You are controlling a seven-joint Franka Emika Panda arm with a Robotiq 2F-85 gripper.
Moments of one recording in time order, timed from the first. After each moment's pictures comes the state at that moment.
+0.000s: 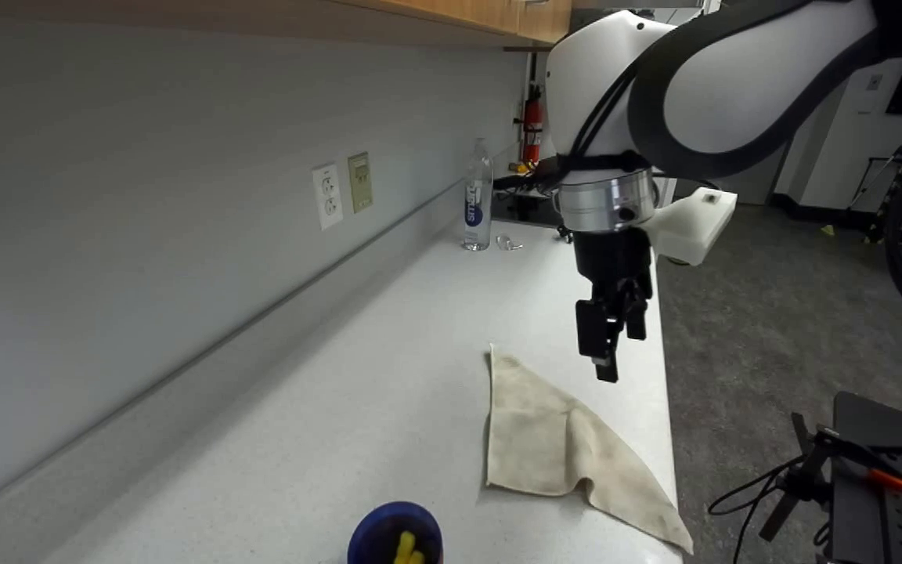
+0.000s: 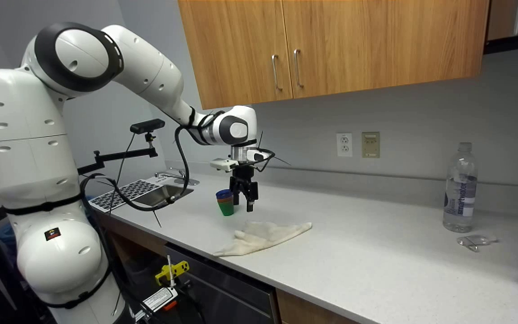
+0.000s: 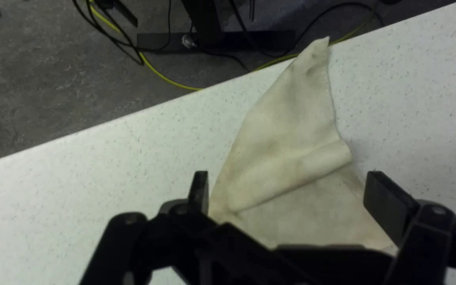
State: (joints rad) arm 0.17 0.12 0.08 -2.19 -0.02 2.05 0.26
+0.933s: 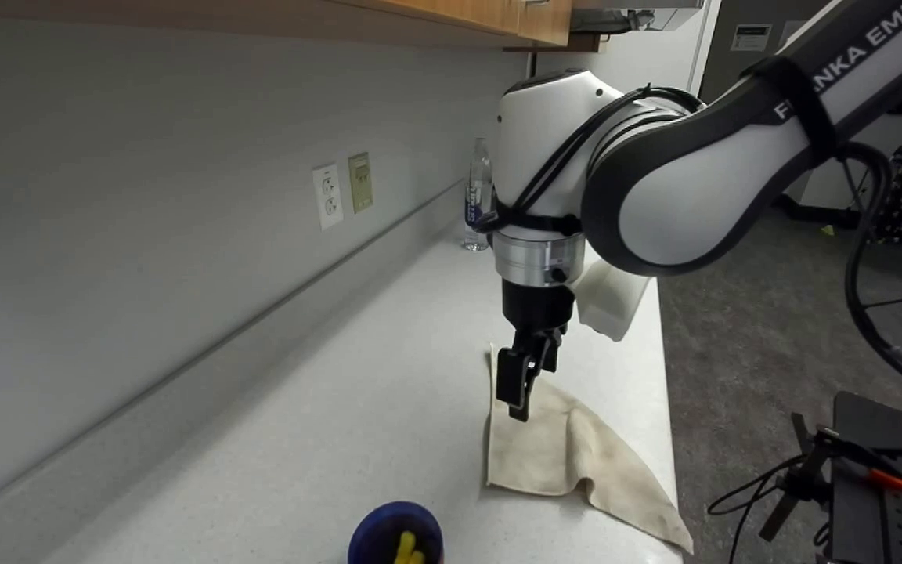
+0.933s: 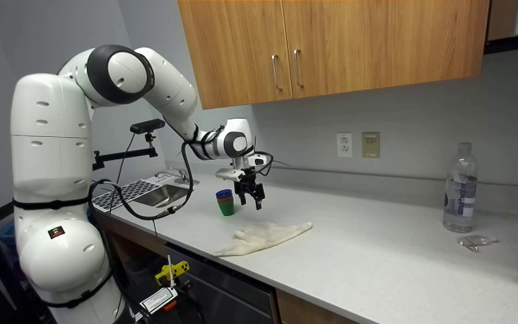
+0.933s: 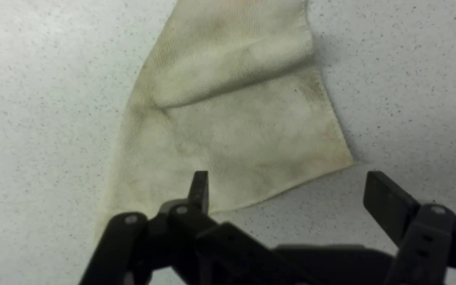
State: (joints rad) arm 0.23 0.30 0.13 -2.10 -0.11 2.34 0.28
